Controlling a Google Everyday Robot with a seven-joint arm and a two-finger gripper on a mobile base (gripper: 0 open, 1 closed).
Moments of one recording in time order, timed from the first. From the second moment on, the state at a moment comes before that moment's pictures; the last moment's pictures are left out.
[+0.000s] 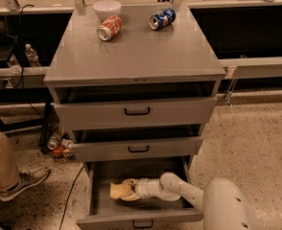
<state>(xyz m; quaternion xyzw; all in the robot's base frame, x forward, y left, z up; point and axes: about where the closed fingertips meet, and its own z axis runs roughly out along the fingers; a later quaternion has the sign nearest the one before) 0.576 0.079 0.160 -0.58 0.62 0.32 0.42</state>
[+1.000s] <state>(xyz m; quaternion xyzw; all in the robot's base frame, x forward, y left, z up) 0.582 0.035 0.230 -0.59 0.59 0.30 0.47</state>
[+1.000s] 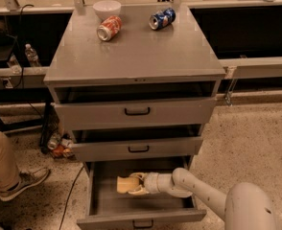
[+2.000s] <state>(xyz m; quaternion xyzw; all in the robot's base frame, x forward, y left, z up) 0.547 -0.019 0.342 -0.58 0.55 0.21 0.56</state>
